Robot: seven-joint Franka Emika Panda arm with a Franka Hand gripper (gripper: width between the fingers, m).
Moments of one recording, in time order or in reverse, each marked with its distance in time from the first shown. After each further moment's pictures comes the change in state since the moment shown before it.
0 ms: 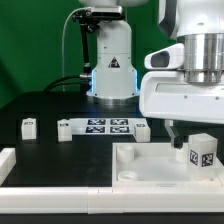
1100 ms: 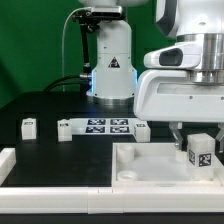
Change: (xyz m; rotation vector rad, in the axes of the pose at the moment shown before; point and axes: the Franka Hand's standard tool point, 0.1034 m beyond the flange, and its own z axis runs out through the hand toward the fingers) arm 0.001 0.004 0.001 -0.027 -0.003 -0.515
